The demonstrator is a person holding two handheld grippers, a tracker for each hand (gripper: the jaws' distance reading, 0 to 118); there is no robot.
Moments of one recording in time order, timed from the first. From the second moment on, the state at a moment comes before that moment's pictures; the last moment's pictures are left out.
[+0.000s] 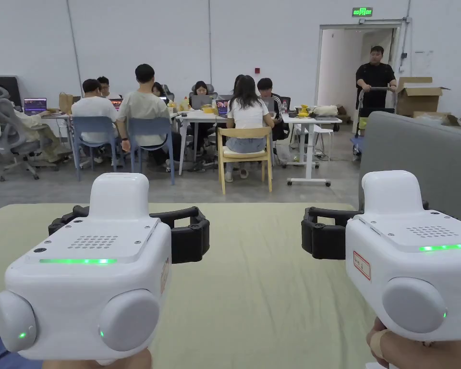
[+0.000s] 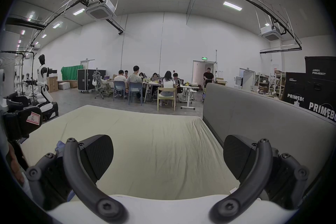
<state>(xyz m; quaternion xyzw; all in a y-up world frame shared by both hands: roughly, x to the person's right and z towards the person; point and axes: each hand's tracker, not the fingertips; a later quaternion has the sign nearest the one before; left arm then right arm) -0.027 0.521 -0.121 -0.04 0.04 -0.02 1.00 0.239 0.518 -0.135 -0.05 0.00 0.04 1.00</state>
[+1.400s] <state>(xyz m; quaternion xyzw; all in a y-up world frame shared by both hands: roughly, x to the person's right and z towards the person) -0.021 0.522 -0.117 -0.04 0.04 -0.03 1.00 0.243 0.520 -0.126 -0.04 0.00 0.02 1.00</state>
